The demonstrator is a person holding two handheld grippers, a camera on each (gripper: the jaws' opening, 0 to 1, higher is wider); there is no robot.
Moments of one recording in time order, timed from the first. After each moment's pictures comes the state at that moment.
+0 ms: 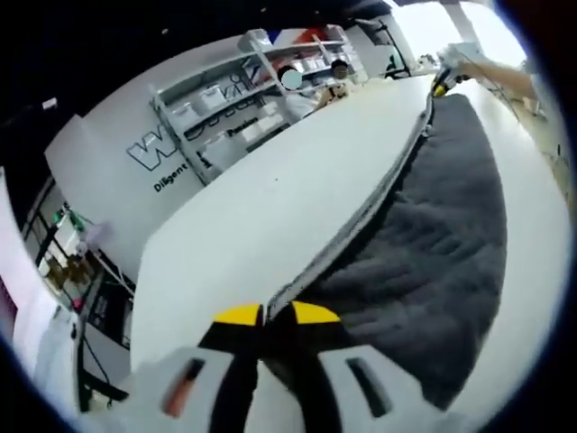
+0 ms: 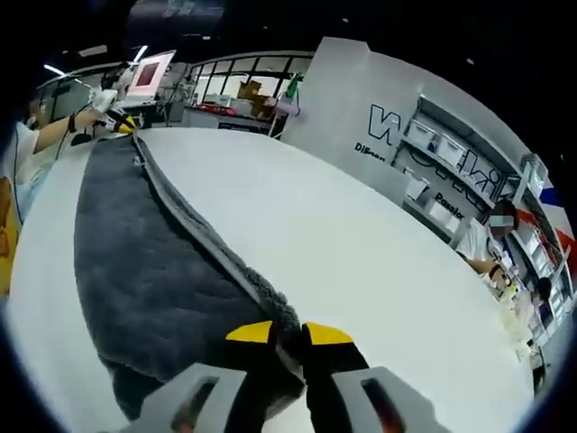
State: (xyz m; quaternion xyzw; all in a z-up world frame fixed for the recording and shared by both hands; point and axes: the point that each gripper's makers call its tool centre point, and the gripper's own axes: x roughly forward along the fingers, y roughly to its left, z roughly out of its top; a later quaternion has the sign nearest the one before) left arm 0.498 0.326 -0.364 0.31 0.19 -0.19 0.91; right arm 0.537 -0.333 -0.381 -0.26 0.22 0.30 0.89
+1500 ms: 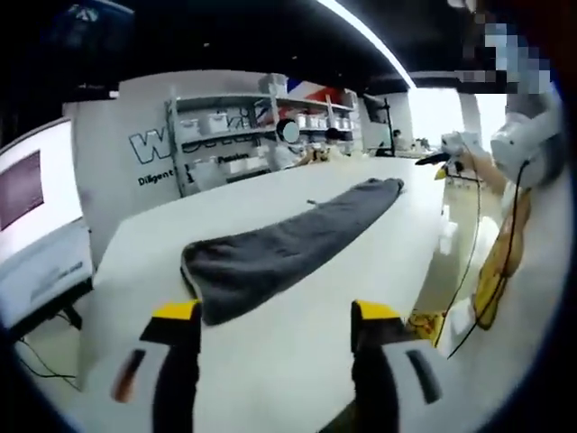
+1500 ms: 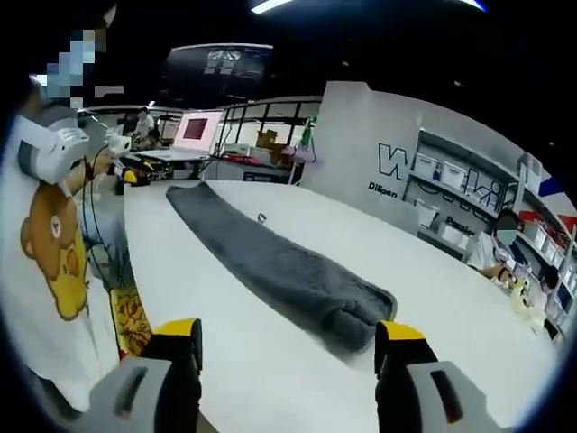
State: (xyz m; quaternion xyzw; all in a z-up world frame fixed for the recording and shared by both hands) left arm 0.273 0.312 -0.335 0.12 0.15 -0.27 0.94; right arm 0.317 -0.305 -0.332 -0.18 0.15 0.36 0.91
